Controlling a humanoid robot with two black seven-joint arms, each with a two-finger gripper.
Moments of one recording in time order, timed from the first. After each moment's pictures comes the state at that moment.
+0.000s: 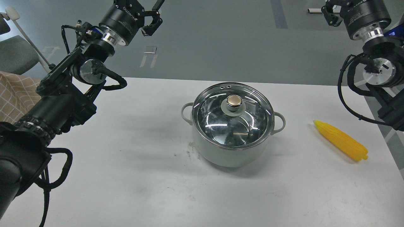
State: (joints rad) left arm -0.96 0.24 -0.95 -0.66 0.22 -0.49 -0.26; right arm 1.11 -0.39 0.51 0.61 0.06 0.30 0.49
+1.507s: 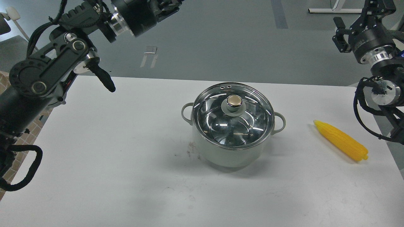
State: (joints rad) left arm -0.96 0.43 -0.91 -1.28 1.30 -0.37 -0.33; right arm 0.99 -0.46 0.47 0.59 -0.09 0.23 0.49
